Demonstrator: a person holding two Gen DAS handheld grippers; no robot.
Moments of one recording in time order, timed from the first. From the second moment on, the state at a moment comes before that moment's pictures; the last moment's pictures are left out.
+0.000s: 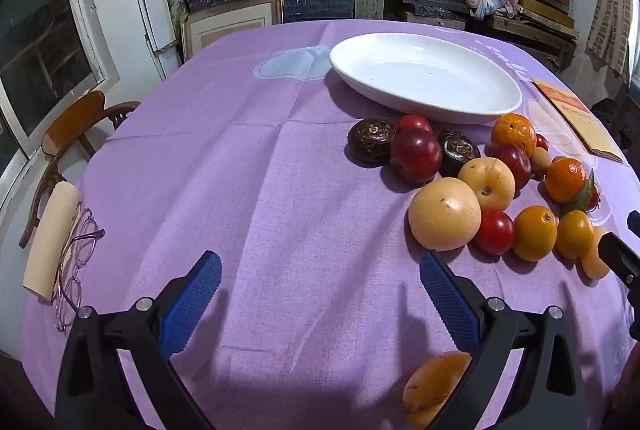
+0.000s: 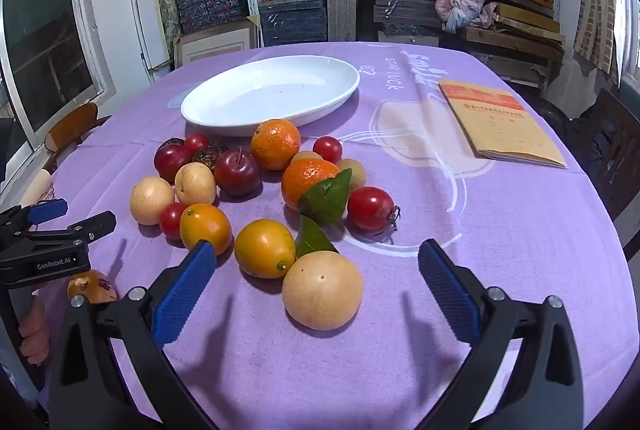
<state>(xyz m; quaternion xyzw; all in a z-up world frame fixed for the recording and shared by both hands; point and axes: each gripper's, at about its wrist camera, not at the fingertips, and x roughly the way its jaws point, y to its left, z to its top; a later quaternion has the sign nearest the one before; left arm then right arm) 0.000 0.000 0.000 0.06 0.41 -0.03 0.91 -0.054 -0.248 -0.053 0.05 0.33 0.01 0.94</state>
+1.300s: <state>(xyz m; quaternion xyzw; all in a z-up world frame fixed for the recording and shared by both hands) 0.009 0.001 -0.012 0.06 0.42 -0.03 0.91 -0.051 -0.251 -0.054 0.06 0.33 0.01 0.94</state>
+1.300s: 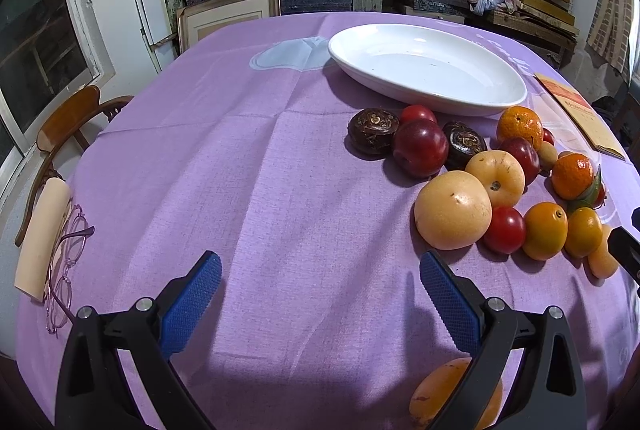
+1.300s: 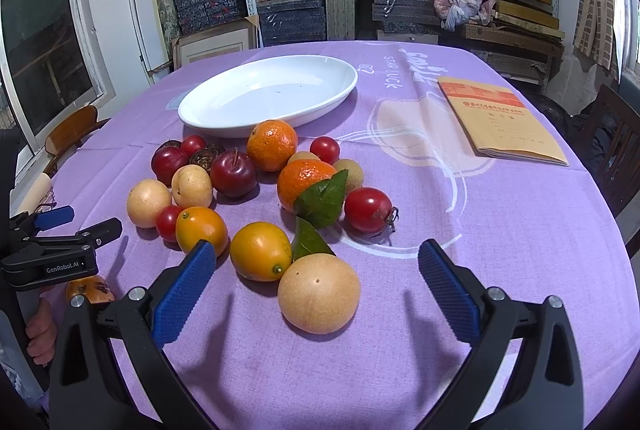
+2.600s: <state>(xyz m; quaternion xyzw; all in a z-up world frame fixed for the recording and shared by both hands) 0.010 0.003 -0.013 0.06 0.42 -0.04 0.91 -0.050 -0.249 -0.054 0.06 0.33 0.01 0.94</state>
